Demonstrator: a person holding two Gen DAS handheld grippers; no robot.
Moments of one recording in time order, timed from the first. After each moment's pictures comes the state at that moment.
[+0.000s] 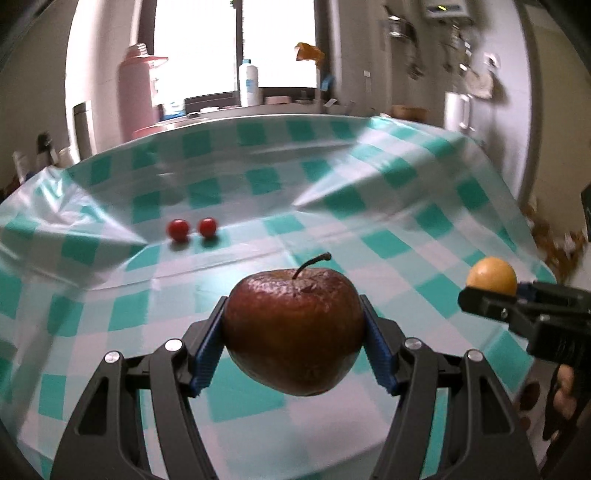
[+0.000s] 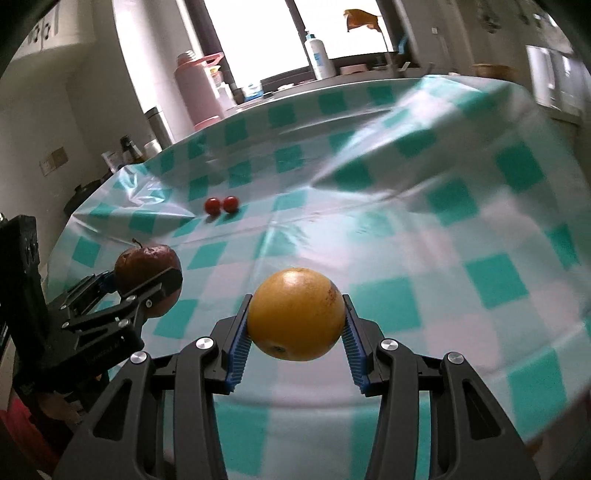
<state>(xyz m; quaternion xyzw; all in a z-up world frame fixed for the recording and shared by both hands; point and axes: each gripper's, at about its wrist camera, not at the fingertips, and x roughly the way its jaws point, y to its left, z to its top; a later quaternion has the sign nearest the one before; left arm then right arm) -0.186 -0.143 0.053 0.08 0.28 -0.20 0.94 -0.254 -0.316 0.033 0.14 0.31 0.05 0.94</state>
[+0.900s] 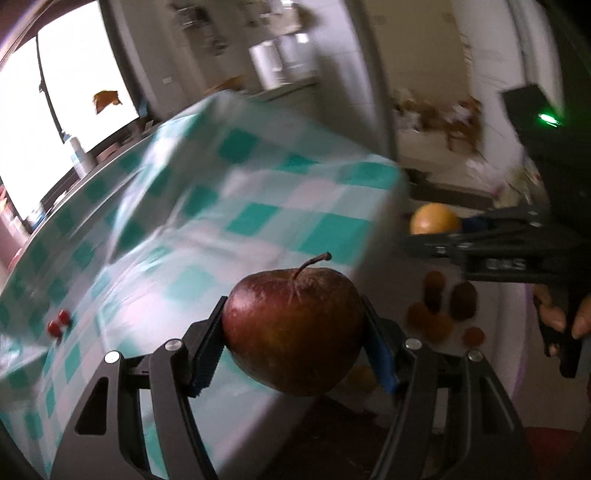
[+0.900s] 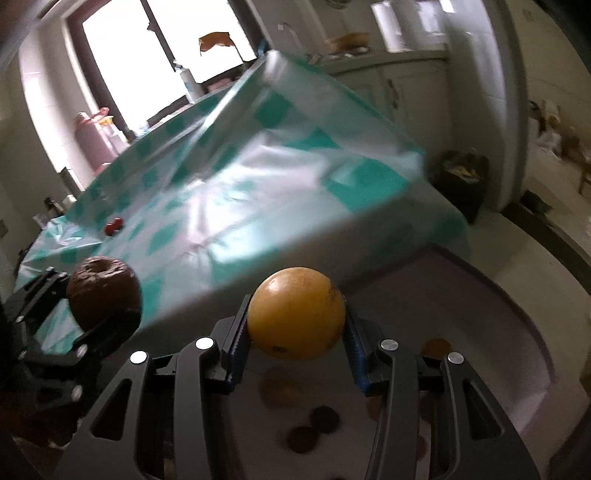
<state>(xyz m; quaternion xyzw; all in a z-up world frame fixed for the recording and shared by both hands) -0.326 -0.336 0.008 0.31 0.24 -0.41 0.83 -0.411 -0.467 -0.040 0.24 0.32 -0.13 0.91</state>
